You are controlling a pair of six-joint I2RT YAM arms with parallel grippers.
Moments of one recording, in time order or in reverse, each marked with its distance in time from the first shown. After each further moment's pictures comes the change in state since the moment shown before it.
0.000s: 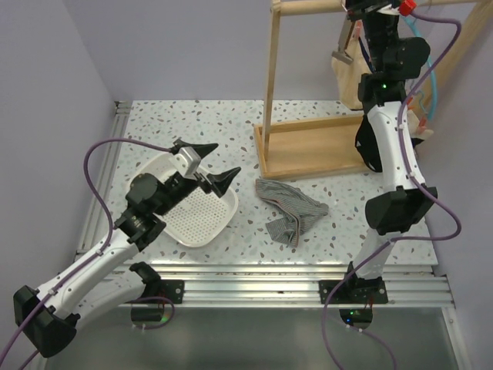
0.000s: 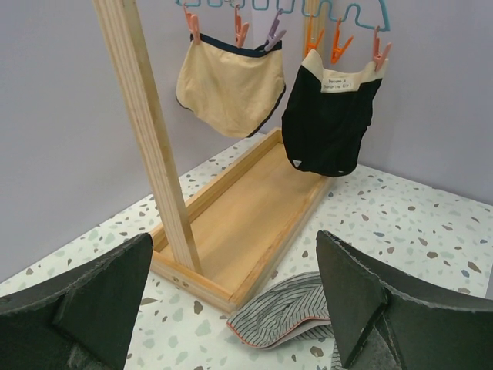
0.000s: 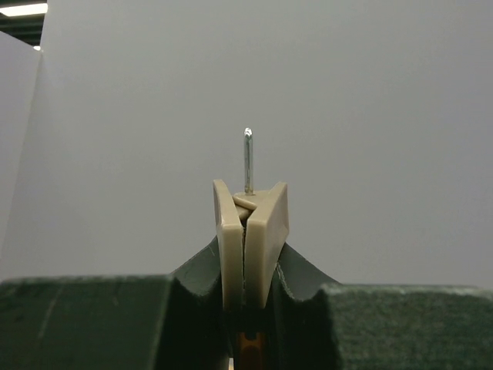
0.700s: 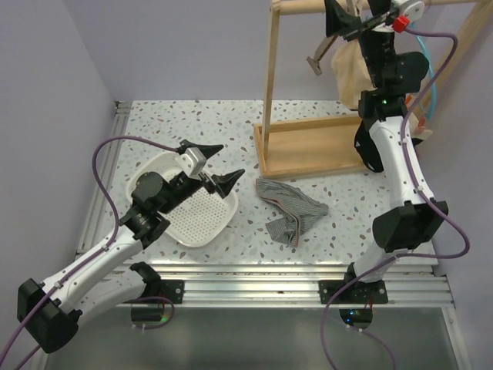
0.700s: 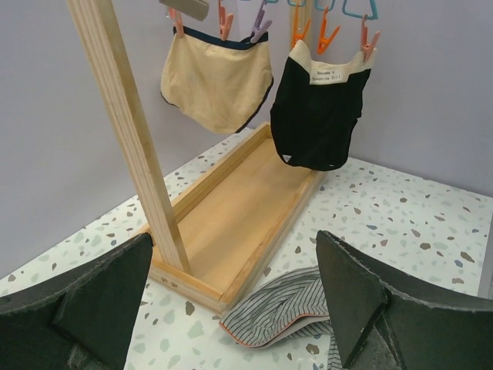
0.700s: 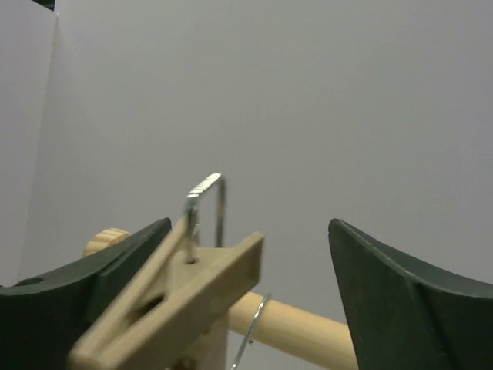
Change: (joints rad) left arm 0.000 0.046 -0.018 0.053 0.038 0.001; right arm 0.017 -0.154 -0.272 0.047 -0.025 -0.025
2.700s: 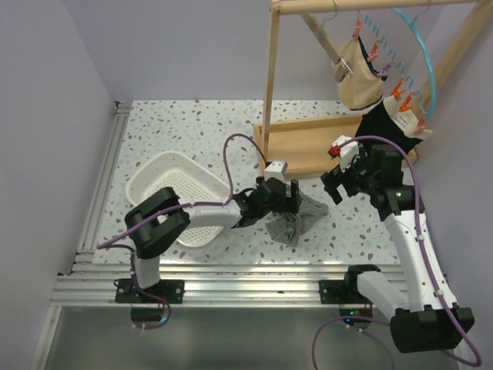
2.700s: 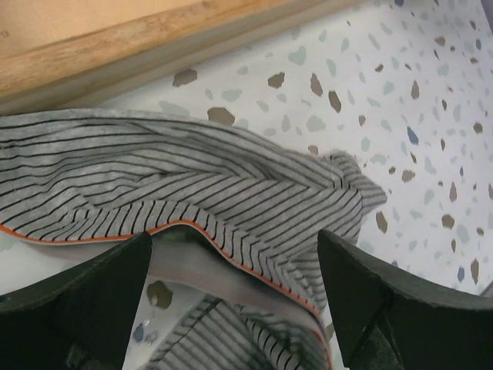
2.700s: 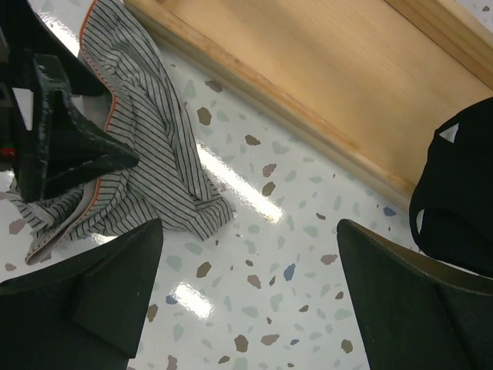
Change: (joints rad) left arm -0.364 0.950 0.346 -0.160 -0.506 -0.663; right arm -0.056 -0.747 -0.913 -1.376 0.020 -0.640
